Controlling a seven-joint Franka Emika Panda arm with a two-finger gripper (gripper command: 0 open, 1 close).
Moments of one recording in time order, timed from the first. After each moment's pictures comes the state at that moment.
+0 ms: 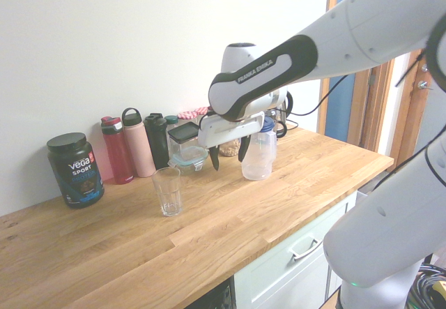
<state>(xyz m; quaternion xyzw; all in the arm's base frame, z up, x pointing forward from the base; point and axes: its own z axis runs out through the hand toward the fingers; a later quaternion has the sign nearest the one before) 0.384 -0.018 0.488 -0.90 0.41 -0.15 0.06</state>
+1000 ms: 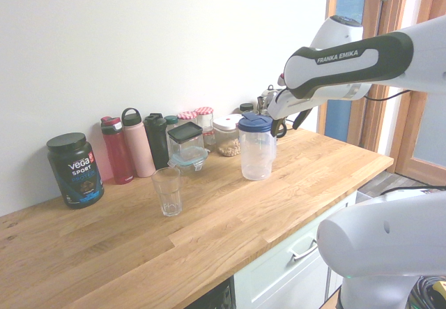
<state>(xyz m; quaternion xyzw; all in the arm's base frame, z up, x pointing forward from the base) 0.298 -0.156 0.509 -0.87 0.41 -0.27 0.08</state>
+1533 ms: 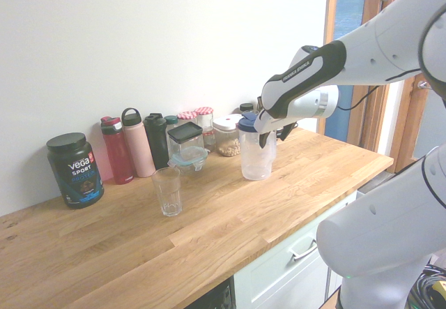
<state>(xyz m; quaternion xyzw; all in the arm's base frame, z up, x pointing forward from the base) 0.359 -0.171 0.460 -0.87 0.42 -0.26 0.06</state>
